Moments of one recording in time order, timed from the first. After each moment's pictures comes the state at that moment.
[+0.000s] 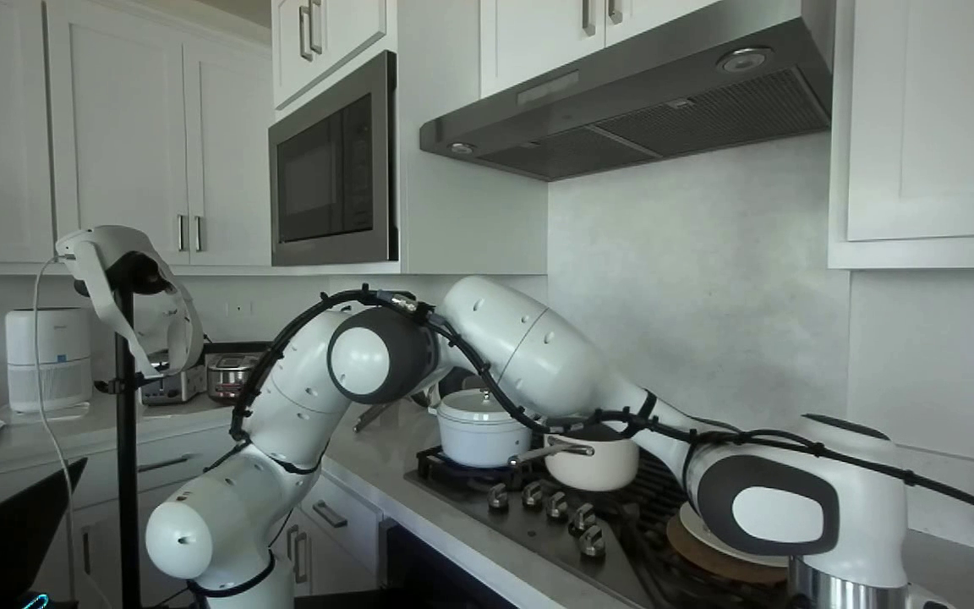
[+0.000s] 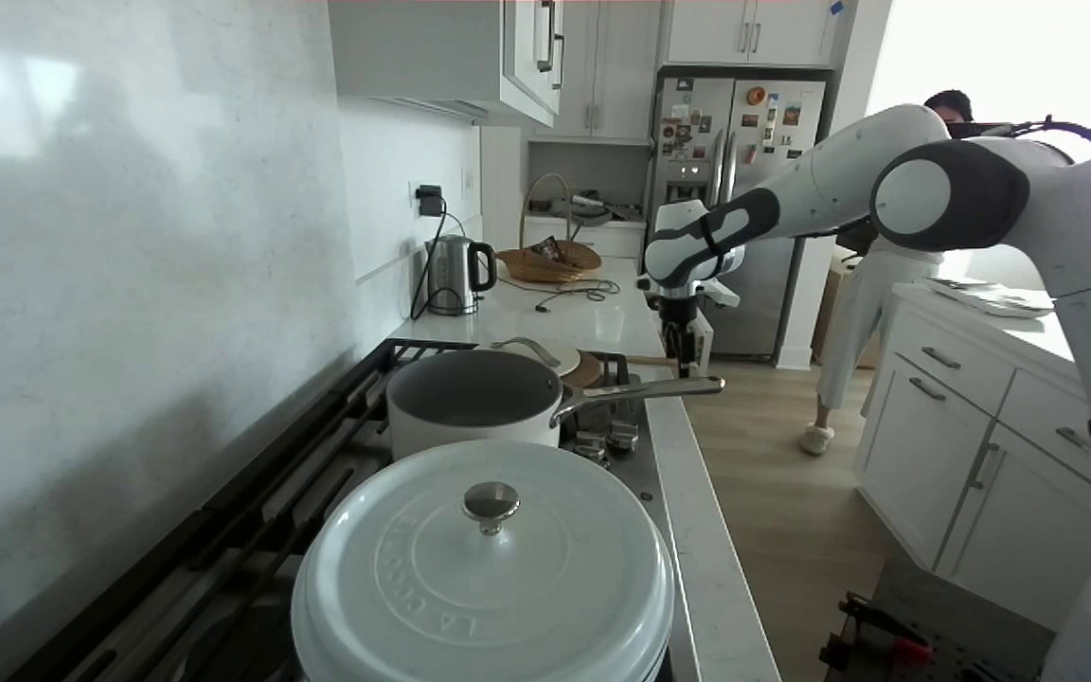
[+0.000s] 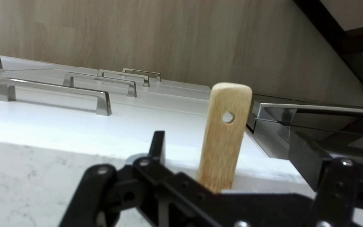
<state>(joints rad) -0.36 0.59 -0.09 -1.52 -0.11 2.10 -1.18</state>
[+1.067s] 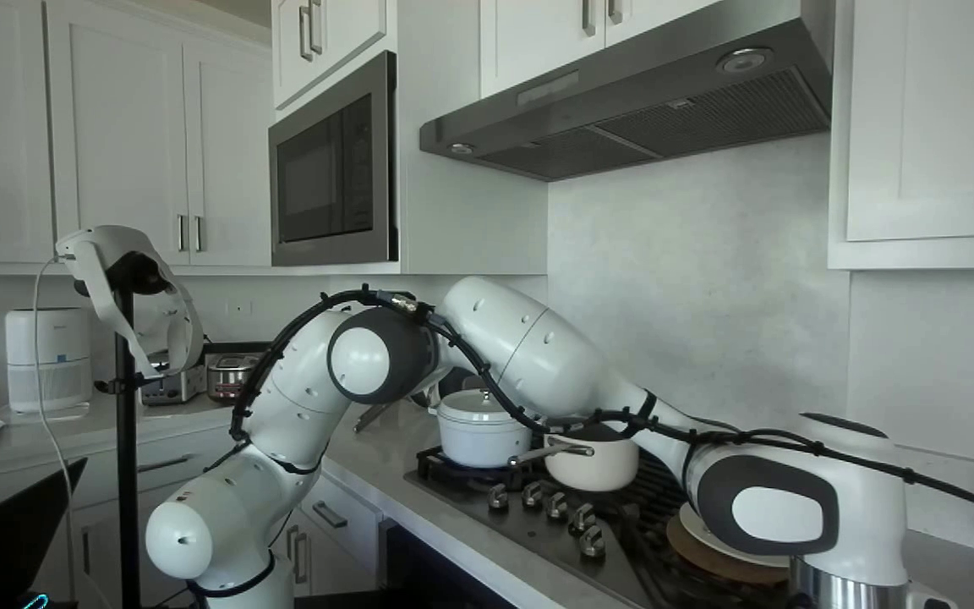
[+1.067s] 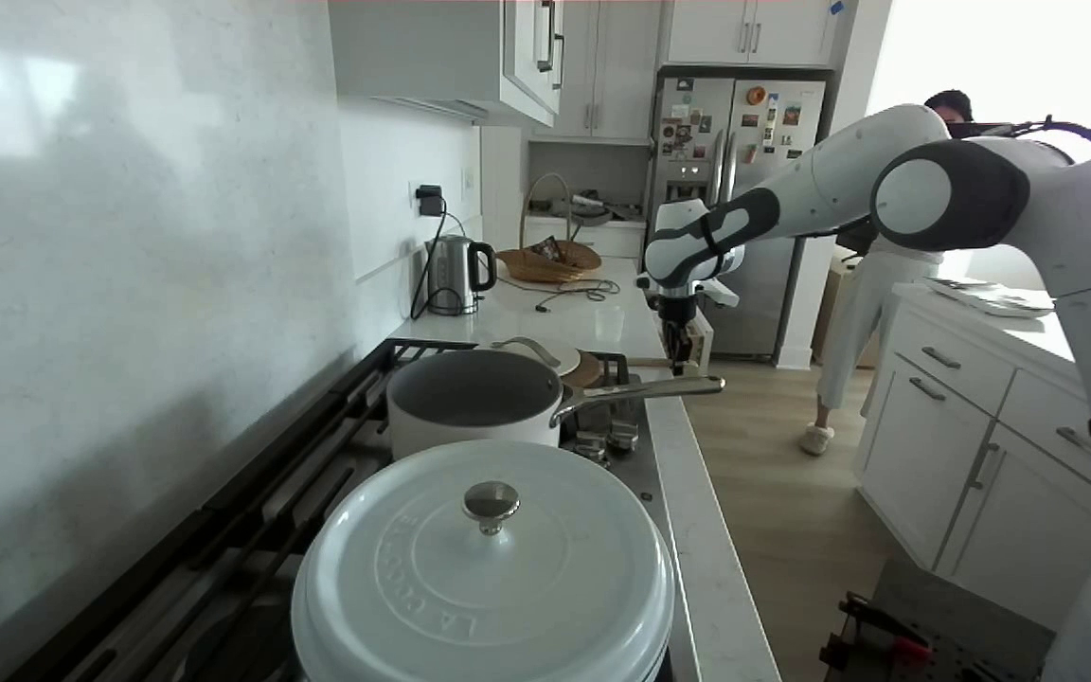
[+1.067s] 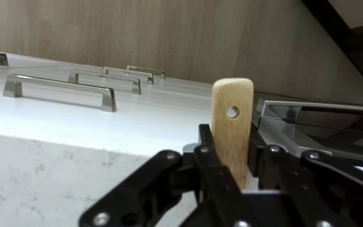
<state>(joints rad) -0.36 0.59 -0.09 -1.52 -0.11 2.12 -1.18</state>
